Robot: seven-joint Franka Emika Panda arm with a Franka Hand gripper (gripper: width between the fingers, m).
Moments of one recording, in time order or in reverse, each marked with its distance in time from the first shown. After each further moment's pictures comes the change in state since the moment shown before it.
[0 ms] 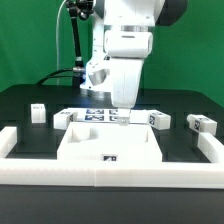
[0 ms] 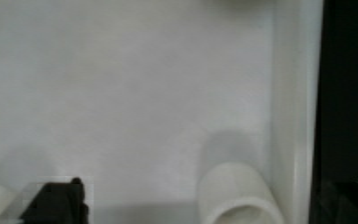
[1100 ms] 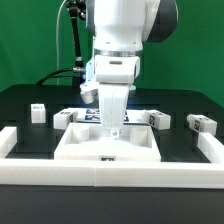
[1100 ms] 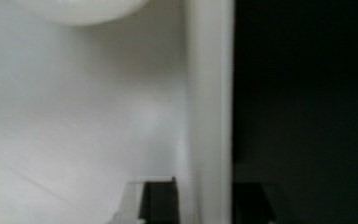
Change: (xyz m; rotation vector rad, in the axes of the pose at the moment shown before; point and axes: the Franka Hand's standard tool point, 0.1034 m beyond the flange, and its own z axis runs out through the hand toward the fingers) arm -0.005 -0.018 0.025 0.053 0.001 0.019
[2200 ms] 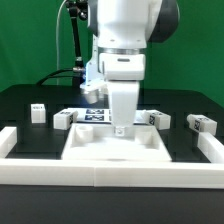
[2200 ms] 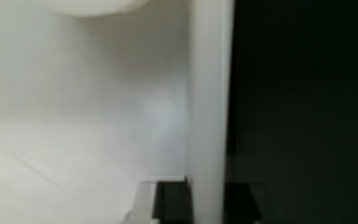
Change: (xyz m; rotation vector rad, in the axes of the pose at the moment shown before) arm 0.014 0.005 -0.003 -0.036 0.001 -0.129
